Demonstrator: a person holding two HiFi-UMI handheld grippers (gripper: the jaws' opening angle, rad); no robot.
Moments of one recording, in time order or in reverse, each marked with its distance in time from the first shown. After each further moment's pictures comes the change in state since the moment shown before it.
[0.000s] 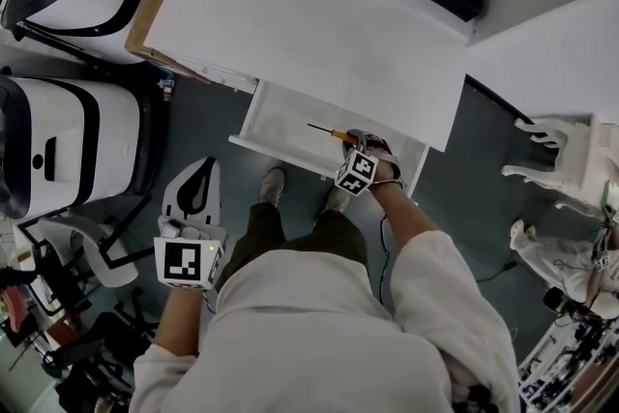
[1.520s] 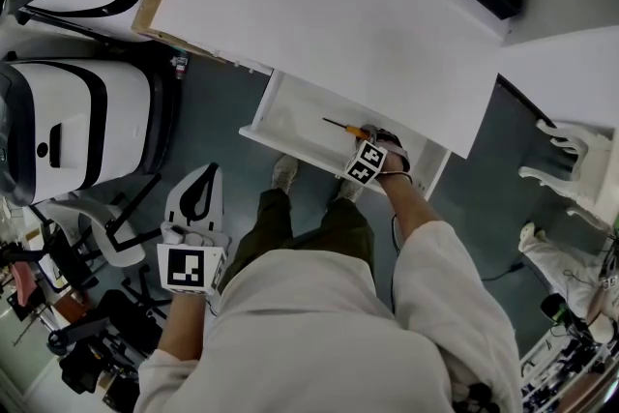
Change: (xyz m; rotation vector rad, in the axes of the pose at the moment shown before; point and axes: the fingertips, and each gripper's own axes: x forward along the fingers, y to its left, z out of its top) left arm 0.012 0.014 -0.041 -0.006 0.129 0.038; right arm 0.075 0.030 -0.020 -0.003 0.088 0.144
